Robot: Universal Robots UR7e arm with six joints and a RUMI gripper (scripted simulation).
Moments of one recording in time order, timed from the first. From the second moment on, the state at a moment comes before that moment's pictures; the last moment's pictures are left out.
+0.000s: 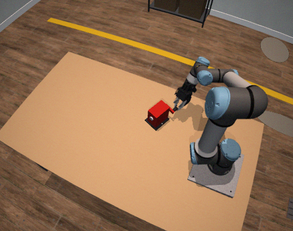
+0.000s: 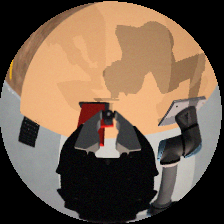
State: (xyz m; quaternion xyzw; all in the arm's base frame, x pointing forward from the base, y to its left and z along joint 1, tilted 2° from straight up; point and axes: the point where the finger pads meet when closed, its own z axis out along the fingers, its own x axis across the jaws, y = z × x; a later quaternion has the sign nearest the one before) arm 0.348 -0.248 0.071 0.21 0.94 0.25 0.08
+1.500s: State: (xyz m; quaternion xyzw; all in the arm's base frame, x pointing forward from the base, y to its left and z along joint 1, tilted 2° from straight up) arm 0.358 -0.253 0.113 0.21 0.94 0.25 0.08
